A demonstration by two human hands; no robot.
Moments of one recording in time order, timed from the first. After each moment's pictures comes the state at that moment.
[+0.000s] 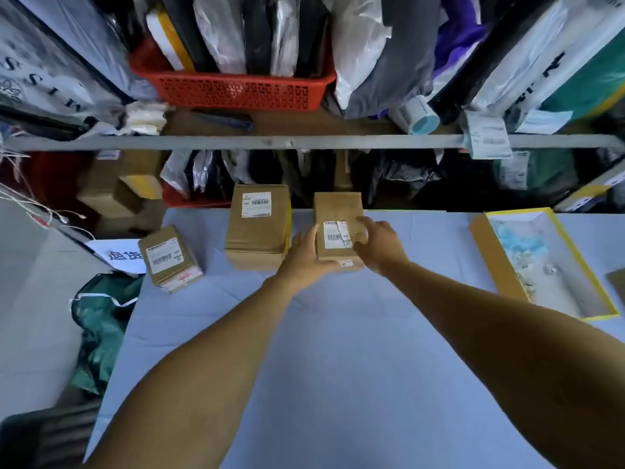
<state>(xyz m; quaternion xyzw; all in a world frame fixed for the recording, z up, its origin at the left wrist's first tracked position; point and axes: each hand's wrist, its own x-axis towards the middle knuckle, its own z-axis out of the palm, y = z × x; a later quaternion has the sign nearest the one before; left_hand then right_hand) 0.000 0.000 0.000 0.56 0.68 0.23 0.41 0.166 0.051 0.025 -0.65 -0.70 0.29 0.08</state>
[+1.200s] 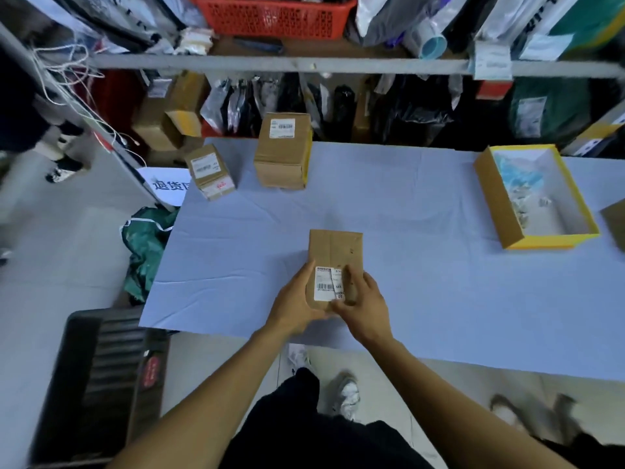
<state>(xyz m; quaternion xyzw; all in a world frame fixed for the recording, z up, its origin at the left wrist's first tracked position) 0.049 -0.304 -0.018 0.46 0.71 0.24 0.48 0.209 -0.269 -0.014 -0.61 -0.65 0.42 0.14</state>
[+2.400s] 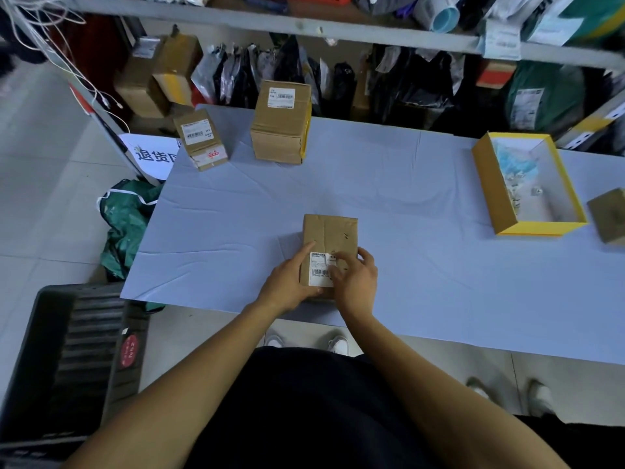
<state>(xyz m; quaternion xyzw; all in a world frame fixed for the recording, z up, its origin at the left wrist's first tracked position) 0.043 -0.315 -0.031 0.50 0.71 0.19 0.46 0.183 -0.282 -0.036 -0.67 -0.61 0.35 0.23</state>
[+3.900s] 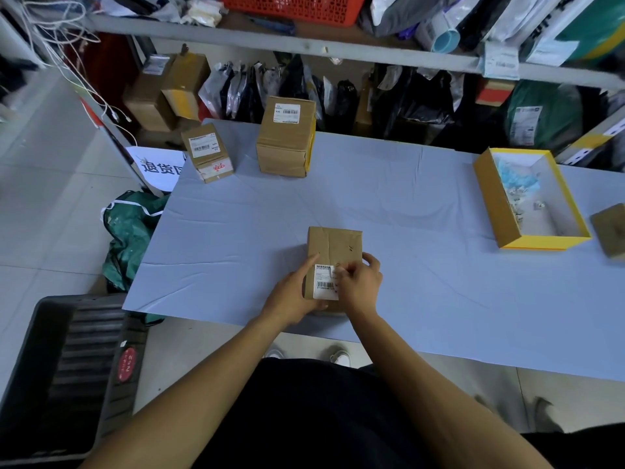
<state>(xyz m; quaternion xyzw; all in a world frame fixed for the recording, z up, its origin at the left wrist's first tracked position) 0.038 -0.315 -0.042 0.49 0.69 0.24 0.47 0.175 -0.259 -0.036 -0.70 -0.57 0.38 0.21</state>
